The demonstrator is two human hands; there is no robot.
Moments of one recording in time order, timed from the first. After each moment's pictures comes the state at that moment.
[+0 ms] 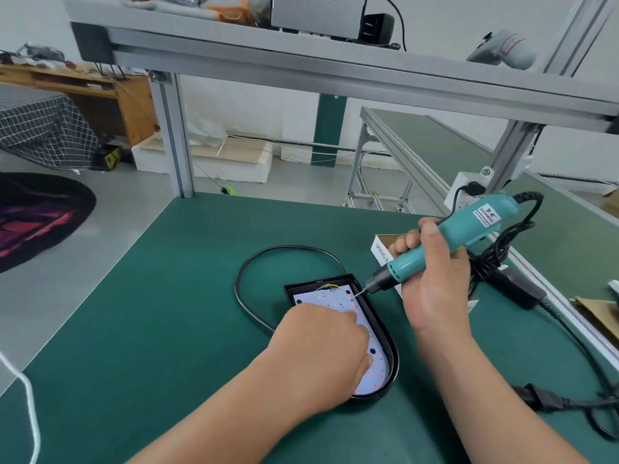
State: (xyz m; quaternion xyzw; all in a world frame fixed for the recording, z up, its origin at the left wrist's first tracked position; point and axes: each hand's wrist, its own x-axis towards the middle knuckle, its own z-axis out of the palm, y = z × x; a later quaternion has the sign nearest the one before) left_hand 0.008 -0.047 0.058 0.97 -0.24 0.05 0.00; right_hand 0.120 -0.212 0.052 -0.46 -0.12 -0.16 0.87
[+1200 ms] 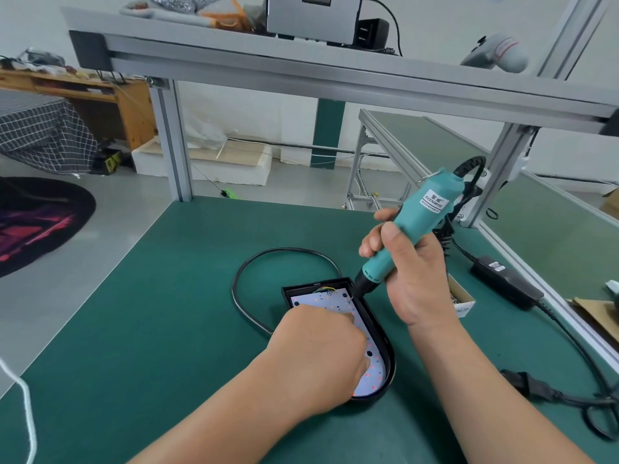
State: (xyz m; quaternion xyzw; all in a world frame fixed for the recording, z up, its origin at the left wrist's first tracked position) left_hand 0.009 -0.049 0.058 0.97 -0.24 0.06 0.01; right_hand 0.122 -0.197 0.061 -0.55 -0.23 -0.10 0.80
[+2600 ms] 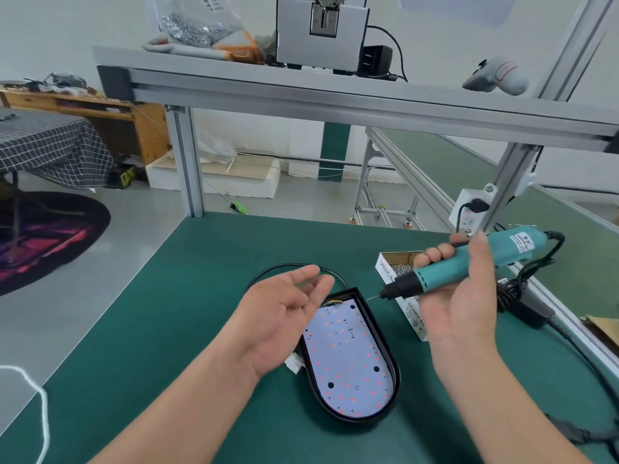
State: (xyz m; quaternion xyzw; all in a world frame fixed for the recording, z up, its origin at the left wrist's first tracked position) left_hand 0.044 0.001 0.070 0.32 0.09 -0.06 0.94; right_hand 0.116 -0.224 0.077 -0.32 -0.02 -0.15 0.93
